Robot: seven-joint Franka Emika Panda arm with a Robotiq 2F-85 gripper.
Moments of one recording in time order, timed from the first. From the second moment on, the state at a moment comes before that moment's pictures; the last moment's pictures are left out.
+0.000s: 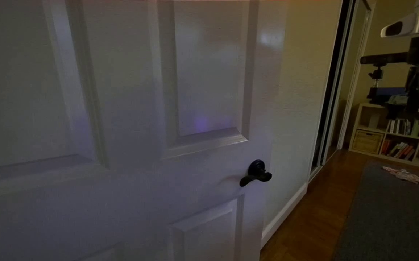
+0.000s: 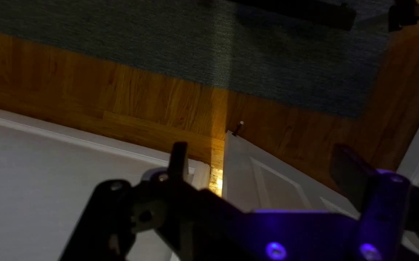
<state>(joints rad) -0.05 -0.57 -0.11 -2.66 -0.17 2.06 -0.27</state>
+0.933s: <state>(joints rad) 0.04 -0.31 0.05 -2.56 0.04 2.50 0.04</state>
